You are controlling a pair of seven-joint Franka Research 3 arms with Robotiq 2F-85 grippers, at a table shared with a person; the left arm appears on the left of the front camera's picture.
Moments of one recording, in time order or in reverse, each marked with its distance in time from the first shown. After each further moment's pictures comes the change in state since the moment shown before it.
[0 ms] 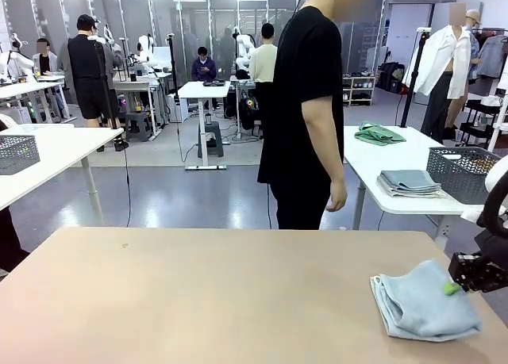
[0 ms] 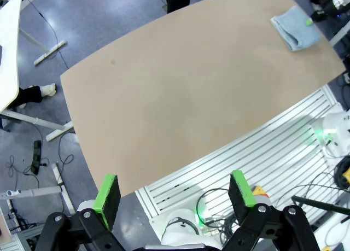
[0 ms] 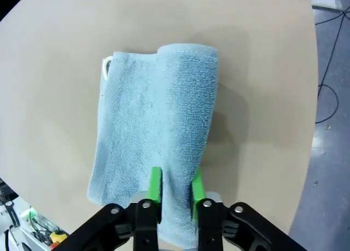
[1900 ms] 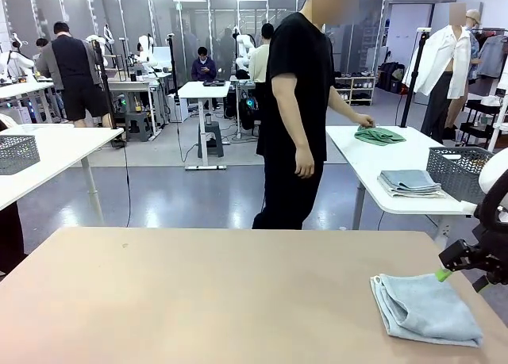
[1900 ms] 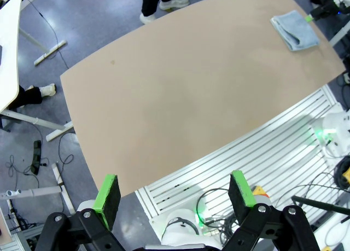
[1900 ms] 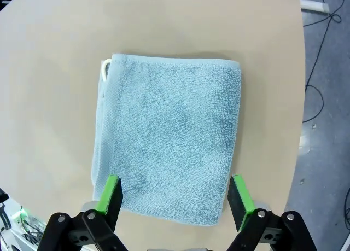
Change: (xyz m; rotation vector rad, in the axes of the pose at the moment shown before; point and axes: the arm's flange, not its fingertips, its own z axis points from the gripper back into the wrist) left arm 0.000 0.000 0.000 0.000 0.000 0.000; right arm 0.006 0.016 0.013 -0.069 -0.005 0.020
